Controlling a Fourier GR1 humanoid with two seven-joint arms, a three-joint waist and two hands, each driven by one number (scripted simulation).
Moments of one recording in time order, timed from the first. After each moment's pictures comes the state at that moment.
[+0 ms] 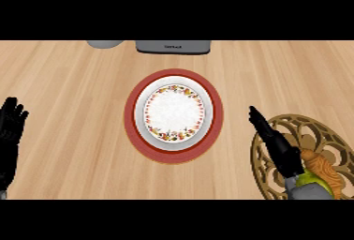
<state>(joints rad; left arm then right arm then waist) 0.09 0.61 -0.10 -1.65 0.34 0.41 -0.05 -0.10 -0.34 0.32 -1.33 -0.16 -0.05 -0.15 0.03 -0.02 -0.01</state>
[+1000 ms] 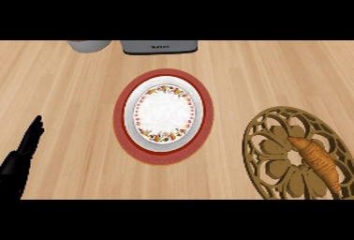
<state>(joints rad) 0.14 0.61 -0.19 -1.51 0.17 0.33 -0.16 0.32 -0.40 -0.23 -1.98 -0.53 0.00 -0.31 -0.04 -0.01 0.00</state>
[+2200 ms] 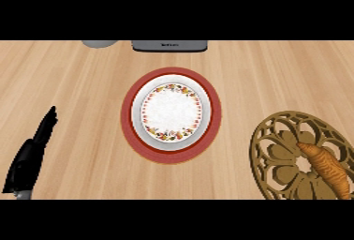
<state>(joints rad) 0.05 0.55 -0.18 -1.45 0.09 0.28 -0.14 0.39 -0.87 -0.30 -2.01 -0.26 0.30 0.20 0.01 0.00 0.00</state>
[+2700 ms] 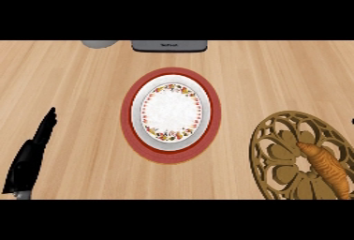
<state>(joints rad) 0.05 0.52 -0.14 -1.42 0.07 0.24 -0.17 0.23 -0.89 -0.16 -1.83 -0.05 0.45 0.19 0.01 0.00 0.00</state>
